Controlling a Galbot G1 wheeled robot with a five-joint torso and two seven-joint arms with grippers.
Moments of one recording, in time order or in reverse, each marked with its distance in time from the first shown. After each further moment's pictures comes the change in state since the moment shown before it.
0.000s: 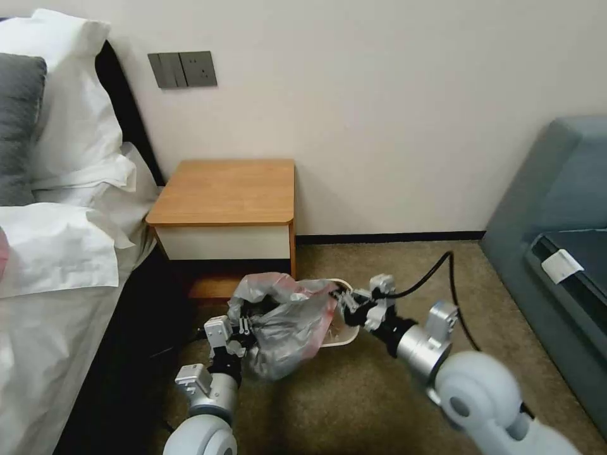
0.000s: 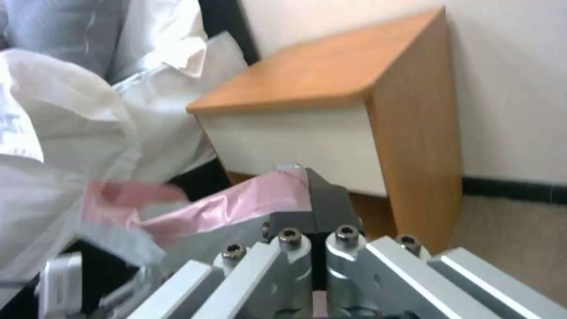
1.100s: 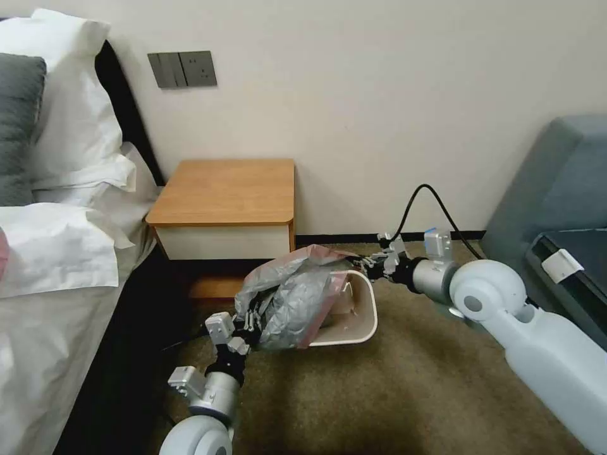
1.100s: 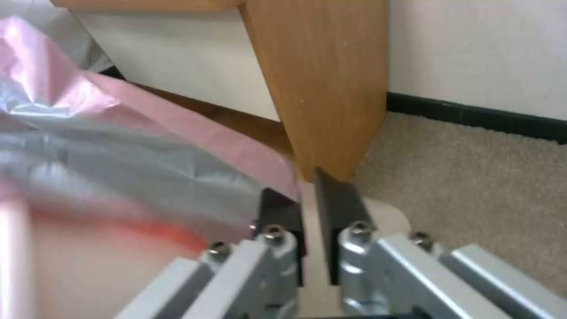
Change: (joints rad) left arm -0.021 -0.018 -0.031 -0.008 -0.187 -0.041 0.137; right arm 0.393 -0.227 -0.139 -0.233 0.268 -0.279 0.098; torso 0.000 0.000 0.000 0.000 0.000
